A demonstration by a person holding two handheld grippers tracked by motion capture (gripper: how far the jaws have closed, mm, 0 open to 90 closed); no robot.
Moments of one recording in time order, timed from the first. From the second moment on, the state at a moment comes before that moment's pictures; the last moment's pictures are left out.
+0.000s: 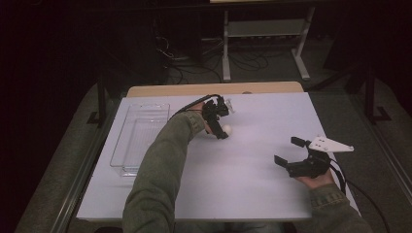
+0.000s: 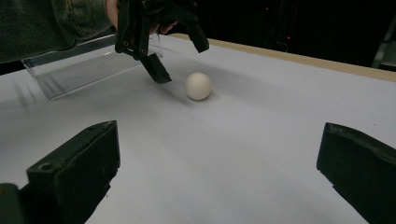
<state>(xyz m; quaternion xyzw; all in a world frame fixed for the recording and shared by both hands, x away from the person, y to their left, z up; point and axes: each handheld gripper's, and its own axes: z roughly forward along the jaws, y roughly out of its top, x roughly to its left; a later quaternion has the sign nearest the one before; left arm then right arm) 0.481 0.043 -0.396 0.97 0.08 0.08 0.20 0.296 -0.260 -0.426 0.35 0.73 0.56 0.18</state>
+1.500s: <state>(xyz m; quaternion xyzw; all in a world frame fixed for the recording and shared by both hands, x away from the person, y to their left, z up) 0.484 0.036 -0.411 0.98 0.08 0.07 0.19 0.292 -0.268 -0.426 0.36 0.72 0.57 0.18</state>
